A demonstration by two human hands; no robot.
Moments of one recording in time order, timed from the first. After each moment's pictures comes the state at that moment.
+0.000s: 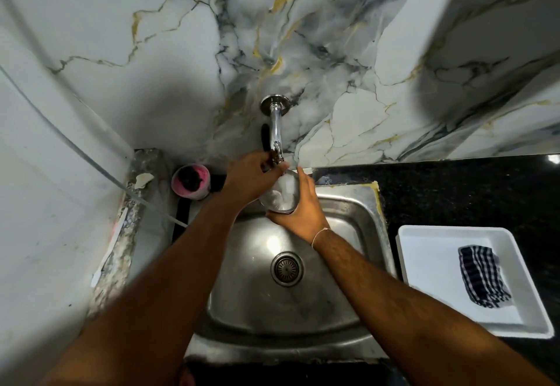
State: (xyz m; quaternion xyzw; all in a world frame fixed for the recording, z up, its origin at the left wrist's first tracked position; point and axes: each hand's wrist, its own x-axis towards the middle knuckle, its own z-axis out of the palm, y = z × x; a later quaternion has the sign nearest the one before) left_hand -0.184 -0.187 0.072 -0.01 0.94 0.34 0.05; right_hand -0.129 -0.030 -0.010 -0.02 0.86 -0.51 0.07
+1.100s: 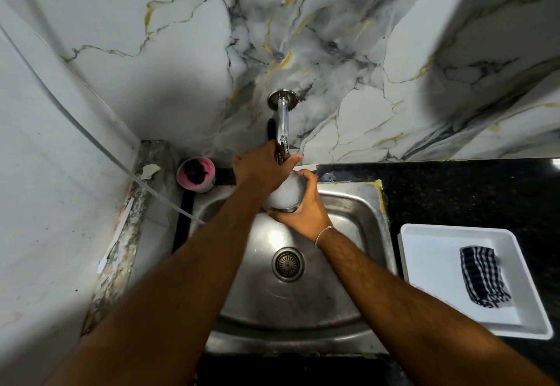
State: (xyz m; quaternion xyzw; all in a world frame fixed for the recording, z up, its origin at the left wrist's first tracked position) left_hand -0.187 -0.170 0.062 -0.06 0.98 0.20 0.00; right_hand -0.120 -0.029 -0.011 -0.03 0.83 -0.55 0.07
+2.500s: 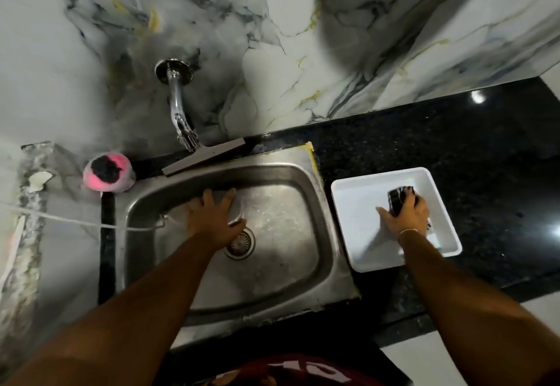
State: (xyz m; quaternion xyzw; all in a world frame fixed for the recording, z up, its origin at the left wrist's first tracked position) left_hand -0.083 -0.131 -0.059 0.05 0.97 -0.03 0.24; right_hand -0.006 0.306 -0.046 0.39 0.88 -0.22 0.14
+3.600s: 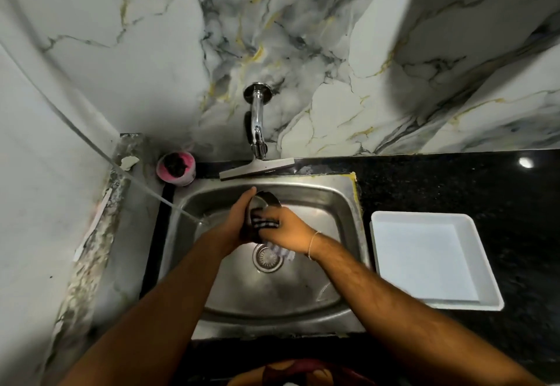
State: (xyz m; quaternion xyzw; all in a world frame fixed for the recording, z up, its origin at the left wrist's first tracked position) left_hand -0.074 -0.139 0.028 -0.35 0.53 0.71 0.31; right_hand -0.064 0.016 0.025 -0.12 0.82 -0.47 0.29
